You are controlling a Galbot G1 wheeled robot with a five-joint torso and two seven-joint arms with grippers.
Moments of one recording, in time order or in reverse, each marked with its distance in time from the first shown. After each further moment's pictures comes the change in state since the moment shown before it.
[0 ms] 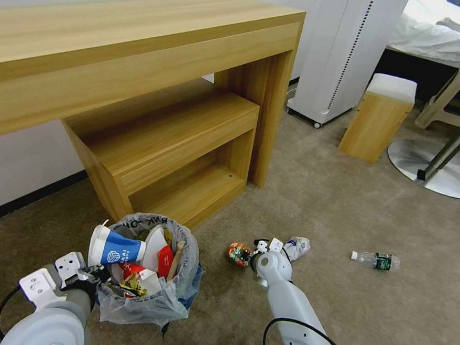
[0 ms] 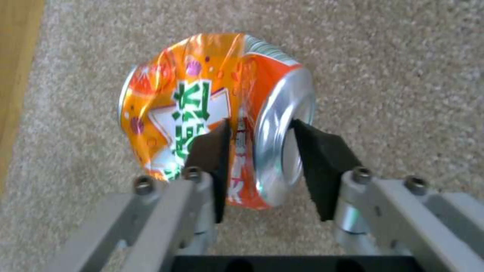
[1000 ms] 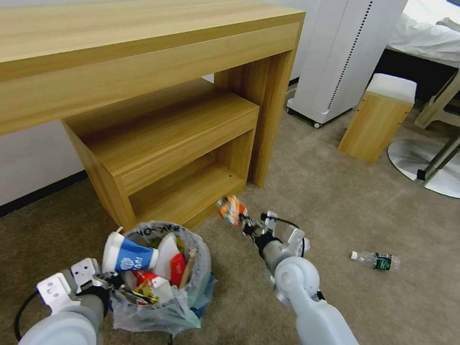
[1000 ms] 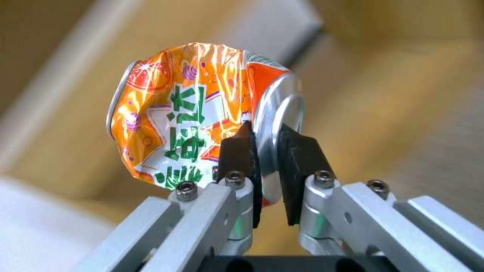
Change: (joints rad) left arm 0.015 -0.019 0.102 0.020 -0.037 -0.006 -0.017; right arm -0.211 -0.236 -0.138 0.761 0.144 0.237 -0.361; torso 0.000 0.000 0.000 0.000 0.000
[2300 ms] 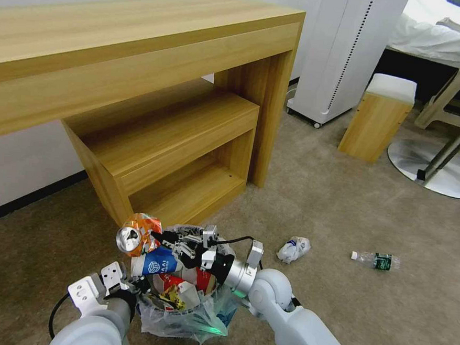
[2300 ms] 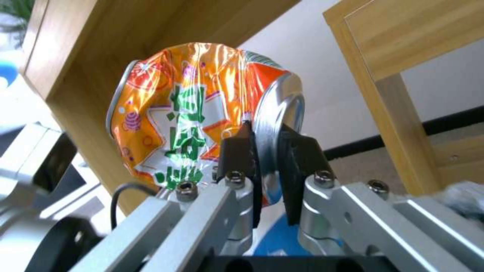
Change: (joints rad) left arm -0.013 -0.049 0.091 -0.002 0.063 -0.005 0.018; right arm 0.027 -0.051 -0.221 -0.111 -0.244 0.146 -0.740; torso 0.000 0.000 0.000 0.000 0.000
